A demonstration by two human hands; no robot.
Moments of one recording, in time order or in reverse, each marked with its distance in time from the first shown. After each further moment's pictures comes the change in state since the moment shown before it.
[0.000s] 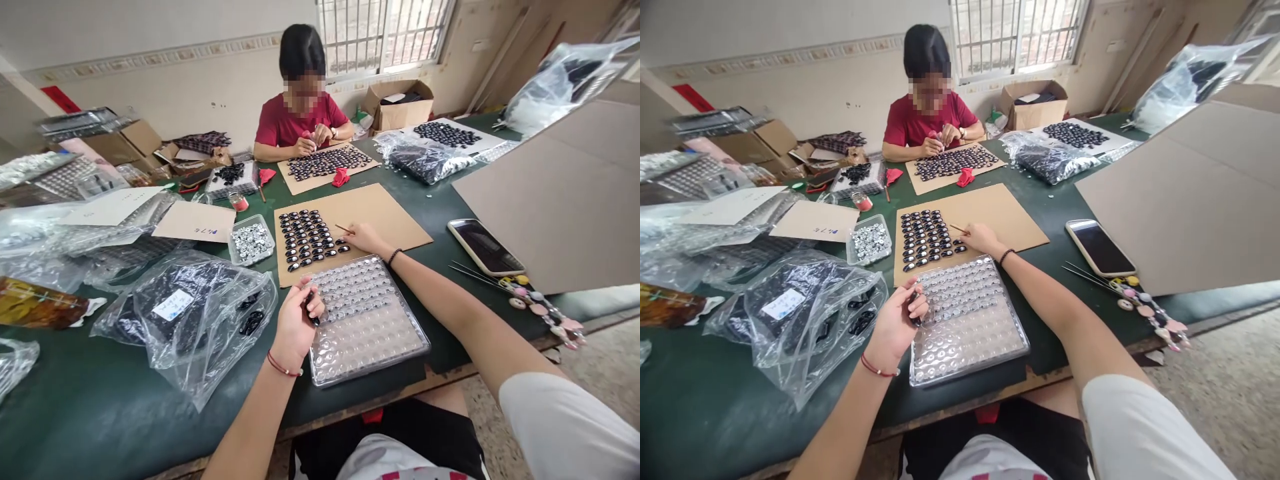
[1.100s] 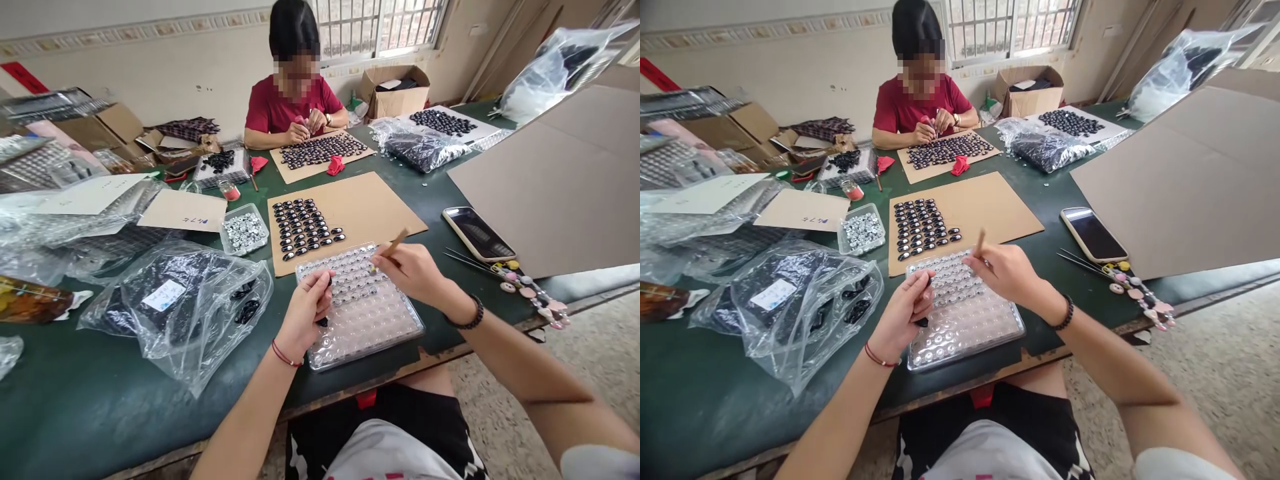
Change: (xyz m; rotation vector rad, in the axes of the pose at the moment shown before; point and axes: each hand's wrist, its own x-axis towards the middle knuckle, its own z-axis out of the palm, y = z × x) left_hand -0.008 -0.013 0.004 0.430 -0.205 -0.042; right_hand -0.159 -0.055 -0.071 0.070 0.175 -0.319
